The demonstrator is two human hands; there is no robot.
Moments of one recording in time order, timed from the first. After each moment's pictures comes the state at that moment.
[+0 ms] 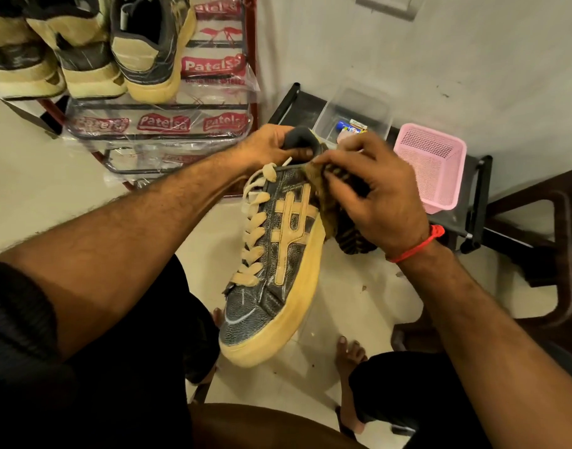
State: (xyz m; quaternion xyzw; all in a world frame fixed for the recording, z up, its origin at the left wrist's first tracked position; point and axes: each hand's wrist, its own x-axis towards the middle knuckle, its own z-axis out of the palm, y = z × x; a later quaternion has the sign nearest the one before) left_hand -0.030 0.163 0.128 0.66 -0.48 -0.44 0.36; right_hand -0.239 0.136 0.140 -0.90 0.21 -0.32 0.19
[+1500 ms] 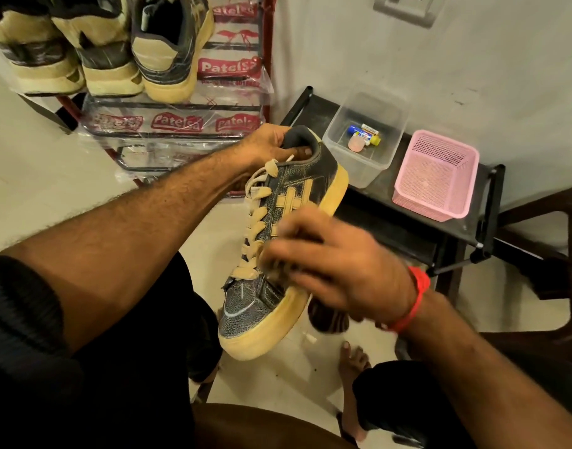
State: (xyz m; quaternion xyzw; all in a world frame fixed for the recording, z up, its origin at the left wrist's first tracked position) left_hand -0.014 0.168 0.124 0.69 -0.42 -0.44 0.39; right_hand -0.234 0.197 0.143 -0.94 -0.05 -0.22 0.25
